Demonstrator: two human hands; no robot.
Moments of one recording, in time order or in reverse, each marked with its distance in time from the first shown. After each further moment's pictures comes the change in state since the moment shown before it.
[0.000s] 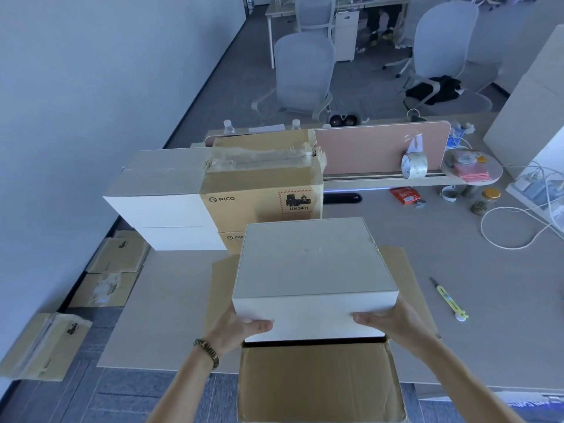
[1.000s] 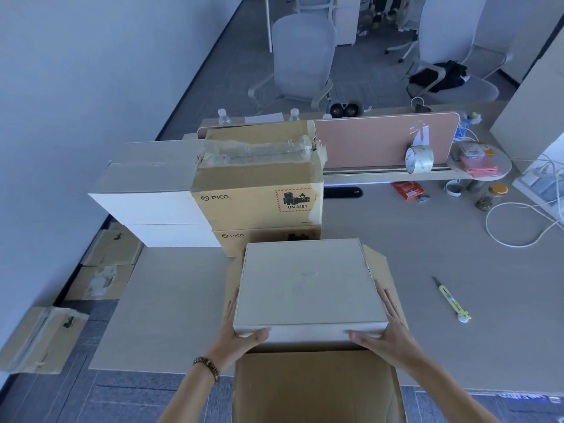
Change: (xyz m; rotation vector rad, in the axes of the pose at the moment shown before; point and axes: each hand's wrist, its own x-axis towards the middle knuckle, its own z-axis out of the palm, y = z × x) left_hand 0.036 -0.077 -0.003 0.153 0.022 -0.012; right_hand 0.022 0.049 0.015 -0.381 0.007 -0.113
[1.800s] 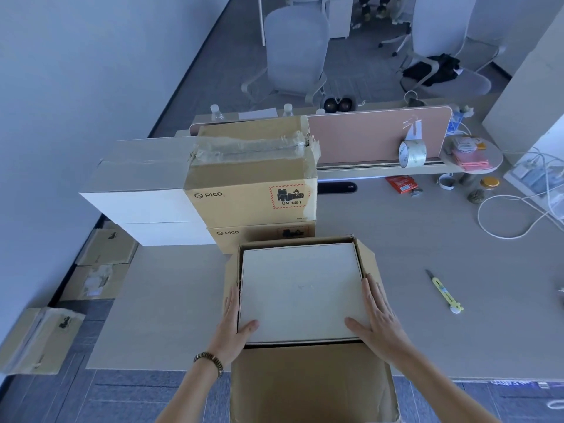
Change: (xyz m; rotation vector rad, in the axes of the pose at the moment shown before) left_hand 0.005 0.006 0.010 0.227 0.088 0.074; right_hand 0.013 0.020 0.017 -0.275 0.025 -0.021
